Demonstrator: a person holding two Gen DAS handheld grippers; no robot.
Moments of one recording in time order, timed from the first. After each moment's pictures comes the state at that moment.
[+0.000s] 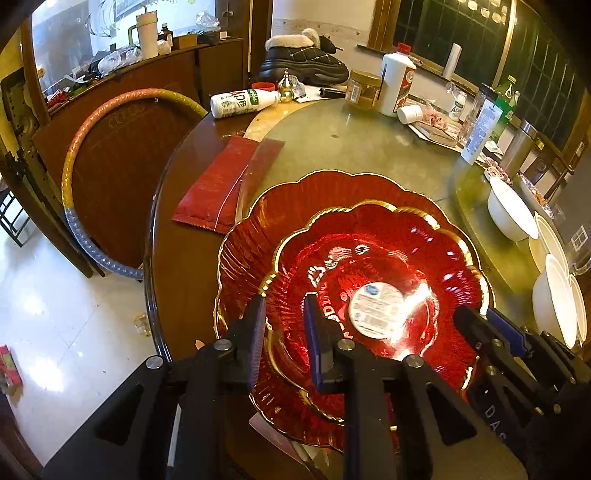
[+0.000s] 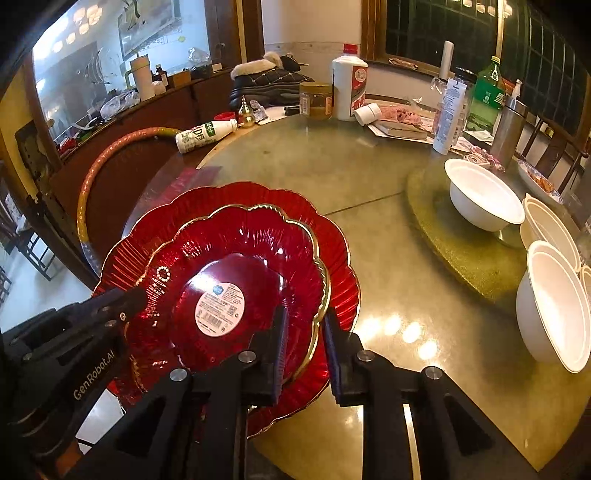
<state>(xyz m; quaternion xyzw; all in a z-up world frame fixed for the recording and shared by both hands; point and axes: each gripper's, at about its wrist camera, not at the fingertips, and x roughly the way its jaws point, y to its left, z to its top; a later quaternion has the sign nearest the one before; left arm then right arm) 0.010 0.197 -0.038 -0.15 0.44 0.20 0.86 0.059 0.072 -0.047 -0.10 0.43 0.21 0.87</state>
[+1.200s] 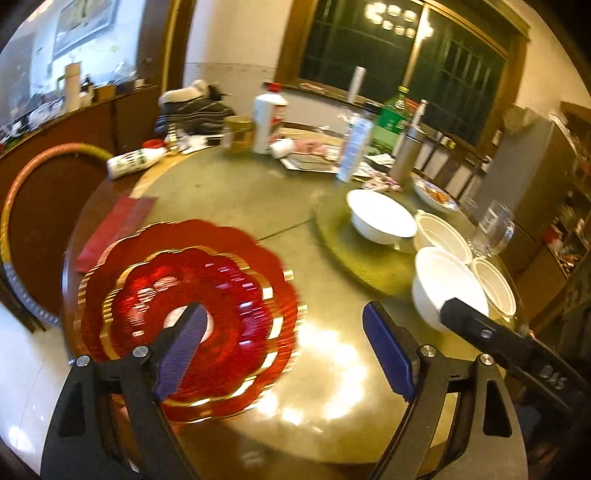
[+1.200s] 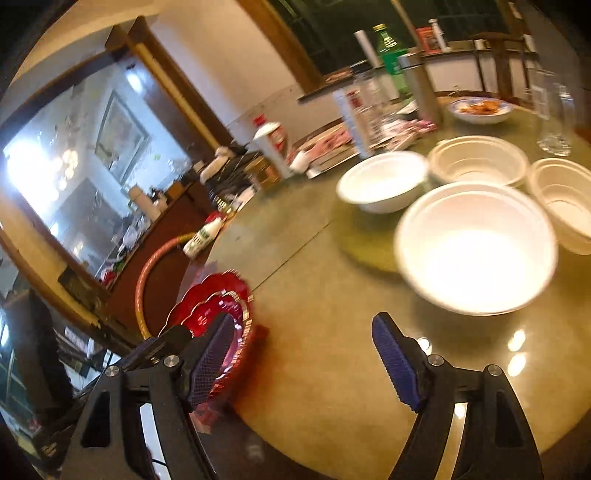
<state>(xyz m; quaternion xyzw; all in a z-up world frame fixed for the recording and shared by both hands) 0.023 0.084 0.015 -0.13 0.36 0.05 0.92 0.058 -0.120 -0.008 0.17 0.39 0.23 0.88</state>
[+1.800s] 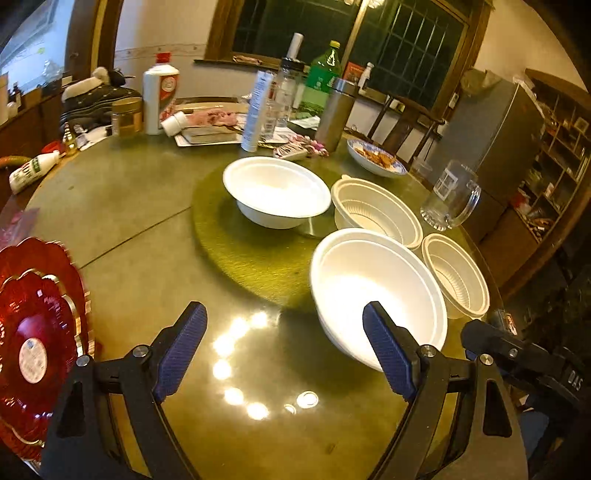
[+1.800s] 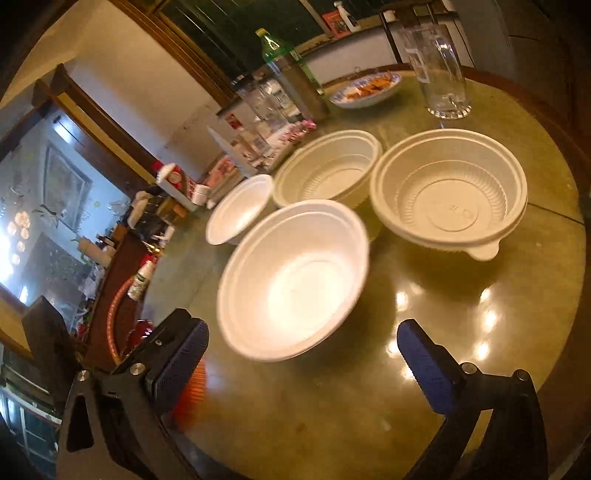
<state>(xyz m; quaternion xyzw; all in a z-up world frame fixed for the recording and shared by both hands) 0.111 -0.024 -0.009 -0.11 0.40 -0.04 0.91 0.107 -0.260 -0.036 0.24 0.44 0.12 0.86</state>
